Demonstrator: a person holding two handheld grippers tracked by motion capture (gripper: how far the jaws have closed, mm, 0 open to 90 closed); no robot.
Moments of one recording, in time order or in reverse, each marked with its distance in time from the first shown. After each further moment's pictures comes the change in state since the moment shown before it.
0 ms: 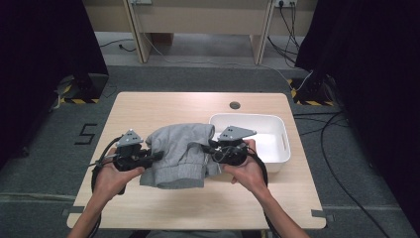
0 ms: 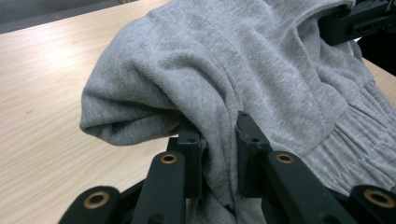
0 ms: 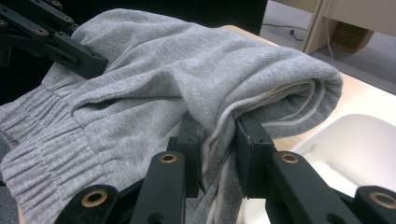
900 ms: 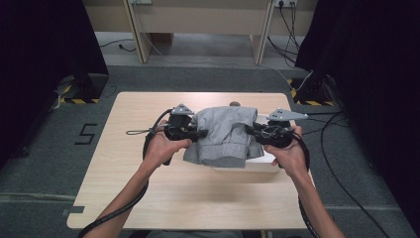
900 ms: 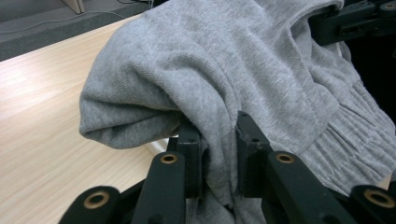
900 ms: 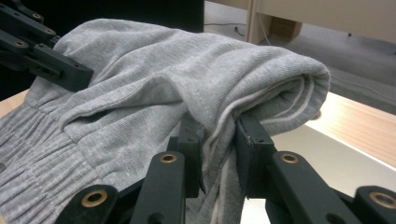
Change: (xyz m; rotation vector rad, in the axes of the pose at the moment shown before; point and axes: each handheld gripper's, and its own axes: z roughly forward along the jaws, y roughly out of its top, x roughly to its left) left arm -0.042 0.088 0.095 0.020 -0.131 0.034; right arm -0.092 -0.008 -0.075 -0.009 -0.173 0.119
